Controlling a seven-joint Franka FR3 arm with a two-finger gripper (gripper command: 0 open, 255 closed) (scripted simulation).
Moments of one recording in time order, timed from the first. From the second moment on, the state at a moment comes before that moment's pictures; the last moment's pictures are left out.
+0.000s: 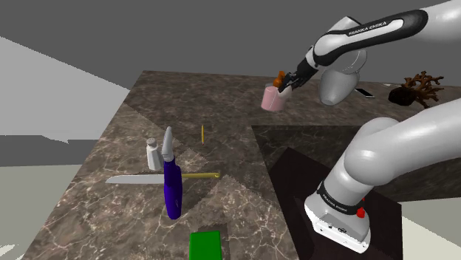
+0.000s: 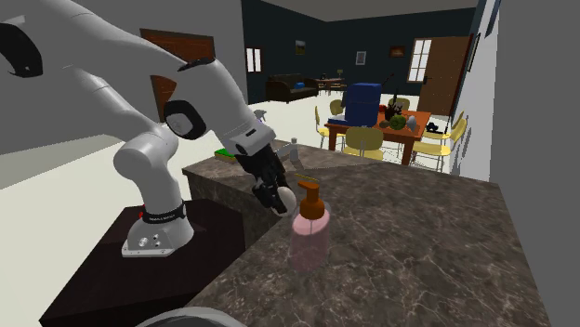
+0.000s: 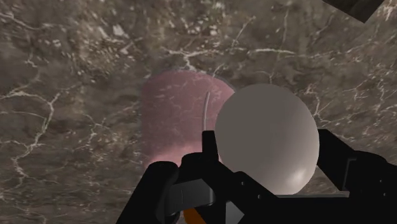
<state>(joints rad) -0.12 -0.63 -0.65 -2.72 -0.10 2.56 -0.29</state>
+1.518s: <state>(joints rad) -0.10 -0.83 -0.21 -2.83 -0.05 2.47 0.14</state>
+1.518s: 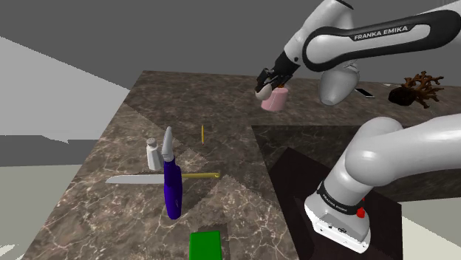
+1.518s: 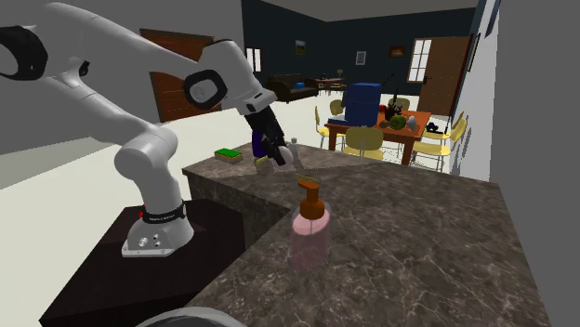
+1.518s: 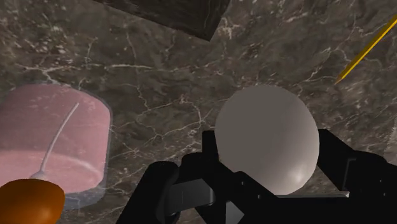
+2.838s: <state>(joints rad) 0.04 -0.61 0.36 -2.66 0.05 2.52 0.73</state>
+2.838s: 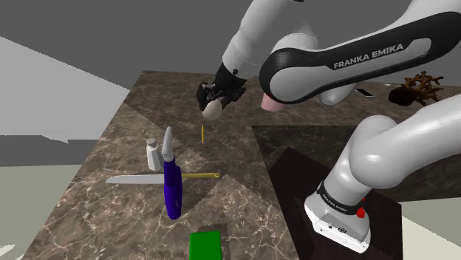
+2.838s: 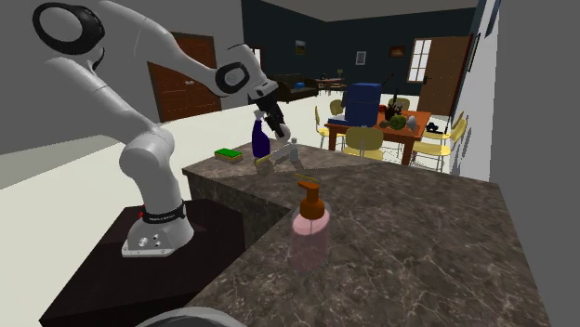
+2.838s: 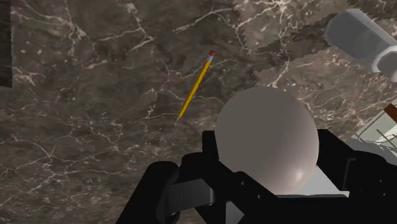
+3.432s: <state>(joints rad) -0.05 -0.39 0.64 -2.41 -0.06 2.50 1.02</state>
